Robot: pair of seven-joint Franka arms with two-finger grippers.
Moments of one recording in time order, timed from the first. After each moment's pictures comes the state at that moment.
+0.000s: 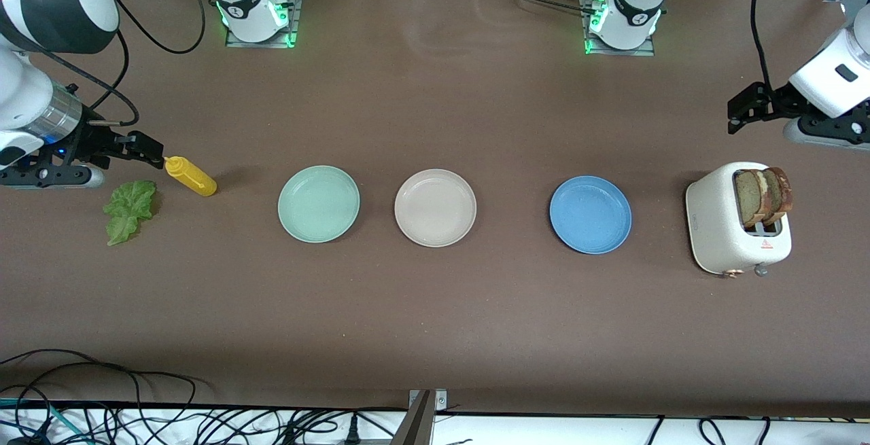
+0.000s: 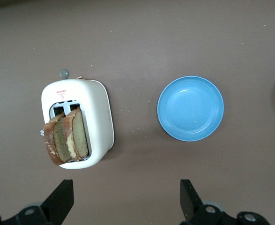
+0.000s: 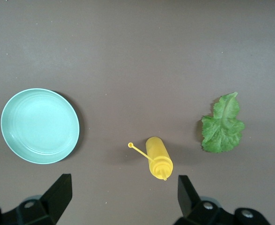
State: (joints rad) left arm 0.10 0.03 -0.15 -1.60 0.08 1.60 0.10; right arm -0.32 0.09 0.37 -1.75 -0.07 1.82 0.04
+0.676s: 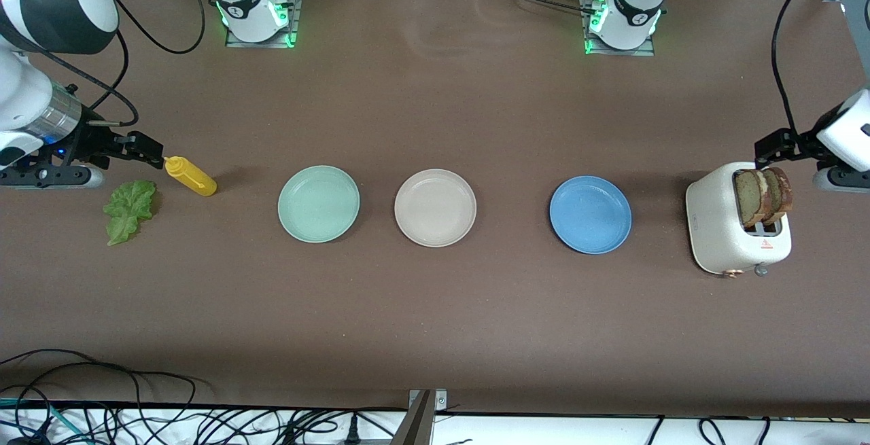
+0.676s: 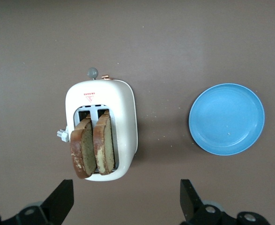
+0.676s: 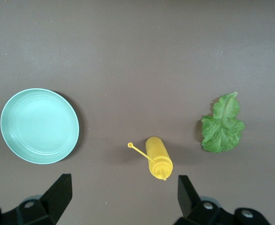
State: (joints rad) left arm 0.21 0.14 -0.14 -1.60 0.12 1.70 0.14; right arm -0.32 0.09 0.37 -1.75 -0.07 1.82 0.04
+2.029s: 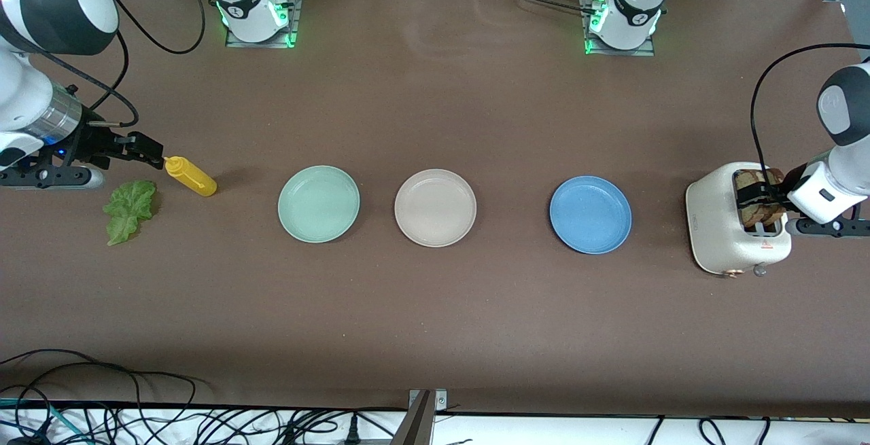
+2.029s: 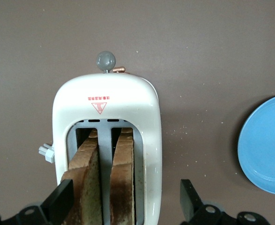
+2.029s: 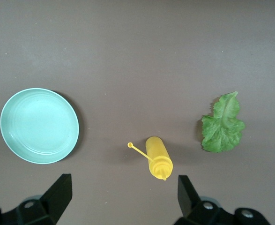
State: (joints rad) left arm 0.34 0.25 -0.15 -1.84 0.12 2.06 0.17; right arm -0.32 0.09 0.37 -1.75 -0.07 1.82 0.04
